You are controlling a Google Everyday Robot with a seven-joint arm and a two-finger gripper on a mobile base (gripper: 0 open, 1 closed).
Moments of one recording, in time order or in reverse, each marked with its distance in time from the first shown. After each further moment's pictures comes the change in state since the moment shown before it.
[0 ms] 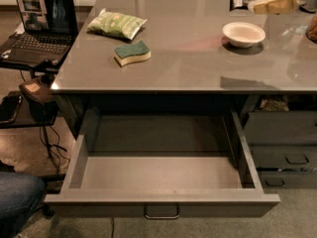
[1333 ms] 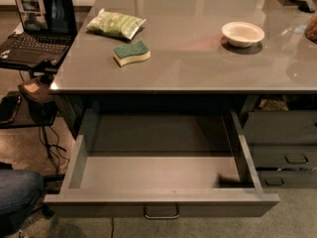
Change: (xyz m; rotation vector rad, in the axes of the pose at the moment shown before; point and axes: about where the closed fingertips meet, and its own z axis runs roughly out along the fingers) arm -0.080 0.032 -0.061 0.163 -0.128 0.108
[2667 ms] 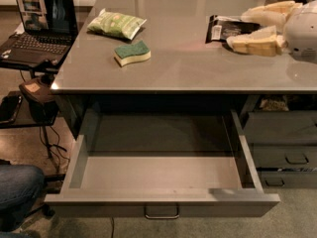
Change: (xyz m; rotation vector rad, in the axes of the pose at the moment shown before) arm 0.029 0.116 0.003 -0.092 0.064 -0.135
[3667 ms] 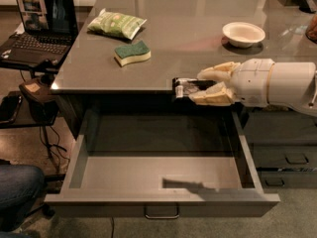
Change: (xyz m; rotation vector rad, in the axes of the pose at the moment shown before) arm 0.067 0.121 0.060 -0.264 0.078 0.091
